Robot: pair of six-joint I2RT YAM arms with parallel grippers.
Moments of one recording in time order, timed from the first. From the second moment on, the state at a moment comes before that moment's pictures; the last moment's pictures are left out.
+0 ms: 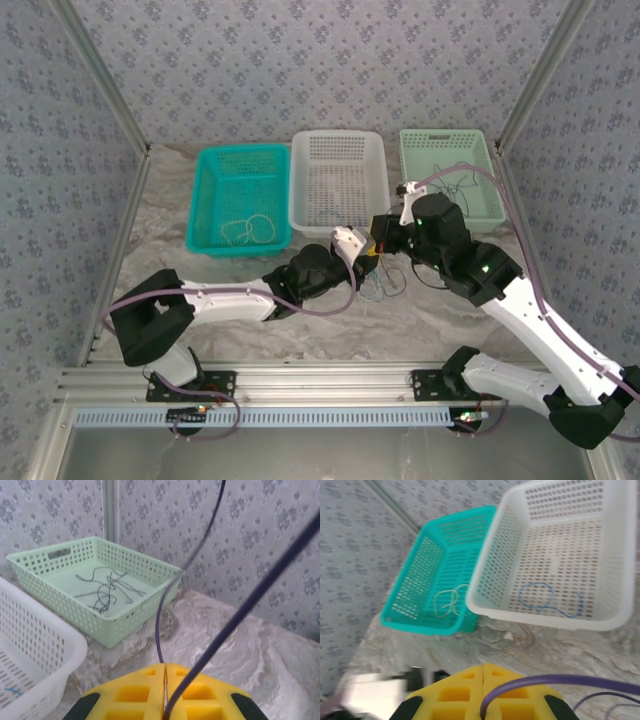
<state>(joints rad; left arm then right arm) -1.10 1.60 0.82 0.65 -0.06 -0.15 0.71 0.98 1.17 -0.65 0.06 0.57</state>
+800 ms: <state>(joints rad) -1.08 1.60 0.72 0.50 -0.12 -0.14 0.50 1.09 1.47 -0.74 -0.05 0.43</state>
